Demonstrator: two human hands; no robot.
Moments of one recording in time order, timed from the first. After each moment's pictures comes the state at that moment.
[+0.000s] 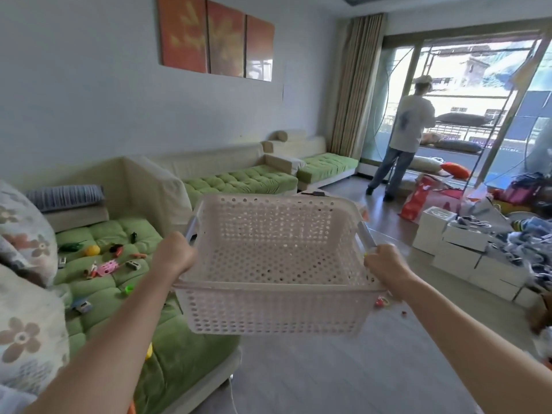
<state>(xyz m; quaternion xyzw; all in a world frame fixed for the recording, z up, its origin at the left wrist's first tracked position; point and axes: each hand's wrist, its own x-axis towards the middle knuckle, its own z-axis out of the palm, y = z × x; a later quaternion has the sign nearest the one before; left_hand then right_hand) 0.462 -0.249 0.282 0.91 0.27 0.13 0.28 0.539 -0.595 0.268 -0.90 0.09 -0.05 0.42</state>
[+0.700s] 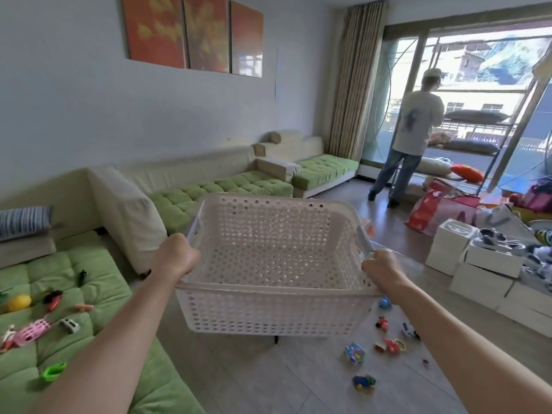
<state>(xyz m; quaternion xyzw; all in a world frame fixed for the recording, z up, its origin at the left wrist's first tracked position) 0.855 -0.245 0.278 0.91 0.26 0.14 0.28 0.921 -0.593 0.254 -0.89 0.09 -0.05 0.44</state>
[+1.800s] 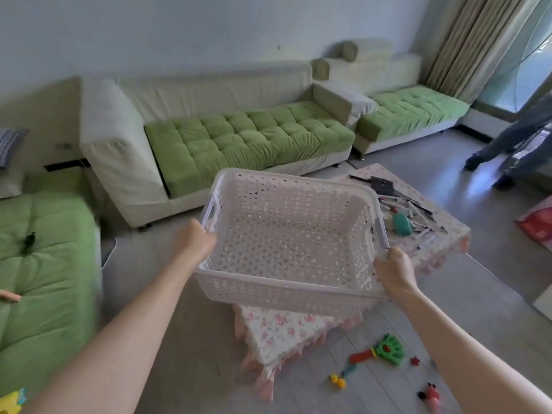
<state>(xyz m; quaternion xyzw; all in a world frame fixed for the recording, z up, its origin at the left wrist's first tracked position) 1.449 -0.221 0.125 0.85 0.42 0.04 0.32 1.569 -0.540 0.094 -0.92 0.05 0.04 0.39</state>
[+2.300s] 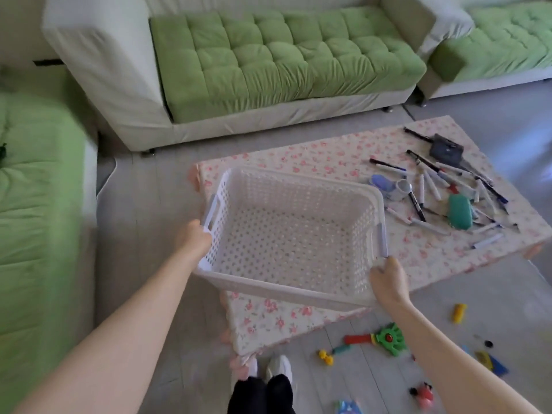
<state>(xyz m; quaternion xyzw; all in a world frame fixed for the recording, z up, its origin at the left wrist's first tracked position) 1.564 -0.200 -0.076 0.74 0.55 -0.04 0.38 1.706 -0.510 -0.073 -0.92 0.03 0.20 0.33</state>
